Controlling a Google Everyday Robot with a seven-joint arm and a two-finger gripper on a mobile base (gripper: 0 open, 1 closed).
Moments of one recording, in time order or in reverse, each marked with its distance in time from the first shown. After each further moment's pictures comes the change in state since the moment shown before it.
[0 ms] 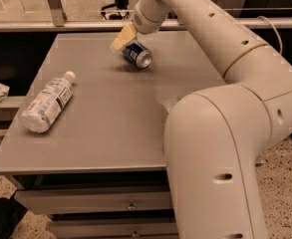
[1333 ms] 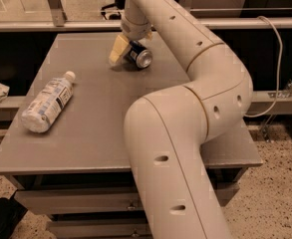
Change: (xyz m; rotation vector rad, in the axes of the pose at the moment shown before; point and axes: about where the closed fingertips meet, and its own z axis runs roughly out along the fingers) arm 0.019 0.011 0.037 0.036 0.270 -0.084
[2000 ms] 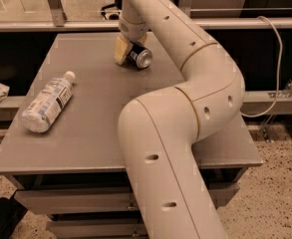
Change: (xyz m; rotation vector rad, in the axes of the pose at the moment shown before) arm 0.002 -0.001 0.003 0.019 0.047 0.008
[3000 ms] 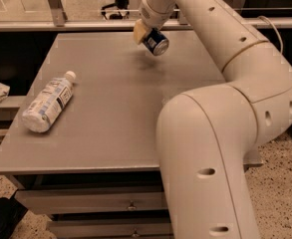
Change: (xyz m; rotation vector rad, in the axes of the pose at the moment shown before) arm 0.006 -0.040 -0.058 0.012 -0.246 0.073
